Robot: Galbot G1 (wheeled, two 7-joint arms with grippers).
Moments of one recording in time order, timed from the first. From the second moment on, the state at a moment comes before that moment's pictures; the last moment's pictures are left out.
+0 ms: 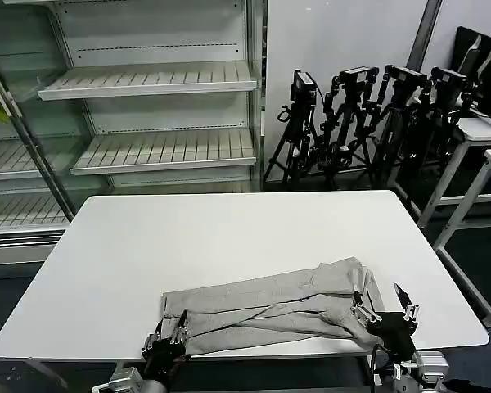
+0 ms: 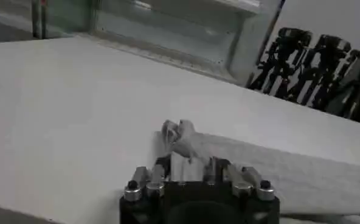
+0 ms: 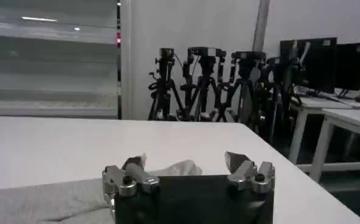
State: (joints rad) left arm 1.62 -1.29 -0.29 -2.16 -0.52 0.27 -0.44; right arm -1.66 1.28 0.60 2.34 0.25 -0.35 0.21
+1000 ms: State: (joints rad) left arm 1.57 -1.12 -0.59 -2.13 -0.84 0.27 -0.42; right arm -1.65 1.29 0.60 2.35 0.26 -0.35 0.22
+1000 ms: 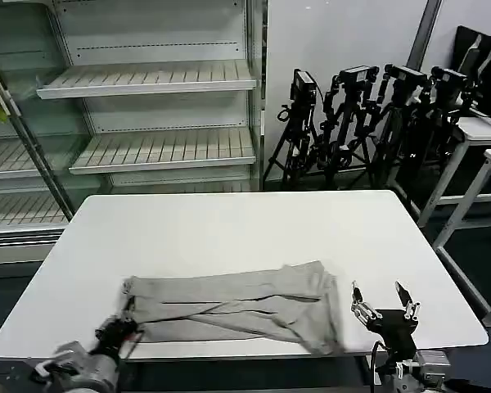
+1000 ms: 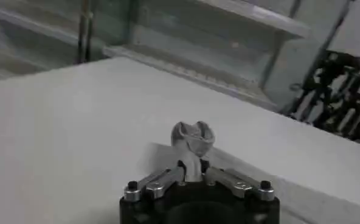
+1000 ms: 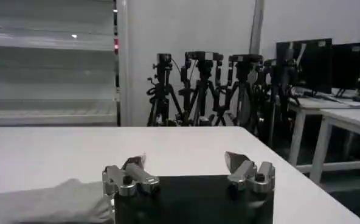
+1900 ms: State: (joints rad) left arm 1.46 -1.20 -0.53 -2.25 -1.41 0.37 -0.41; right arm -1.65 1.28 0.60 2.30 0.26 -0.35 0.21
